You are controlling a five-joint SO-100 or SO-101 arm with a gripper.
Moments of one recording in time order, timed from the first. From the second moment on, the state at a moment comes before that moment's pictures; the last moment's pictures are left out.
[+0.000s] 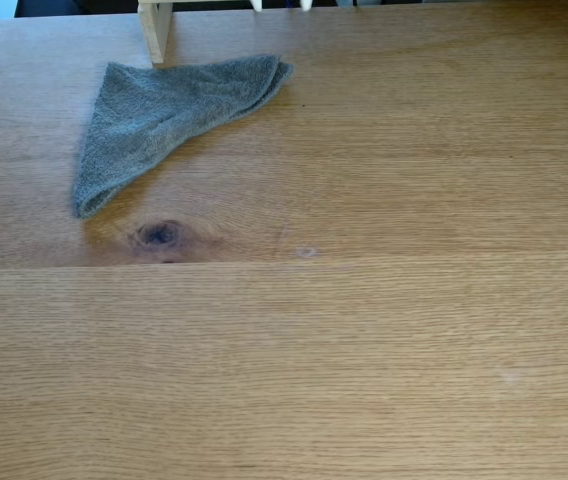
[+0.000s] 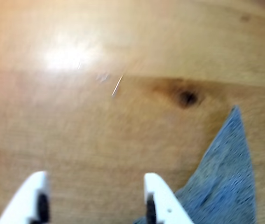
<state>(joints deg) 4.6 183.8 186.0 52.5 0.3</state>
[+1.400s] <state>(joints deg) 49.0 61.2 128.1 33.8 -16.5</state>
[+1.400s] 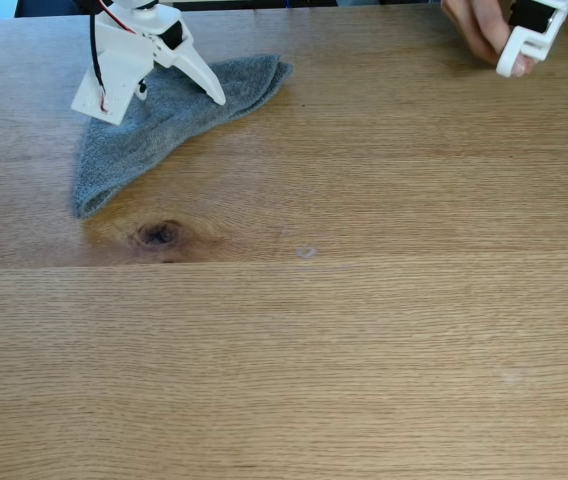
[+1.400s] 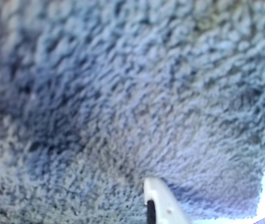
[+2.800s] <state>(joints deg) 28.1 91.0 114.9 51.5 -1.8</state>
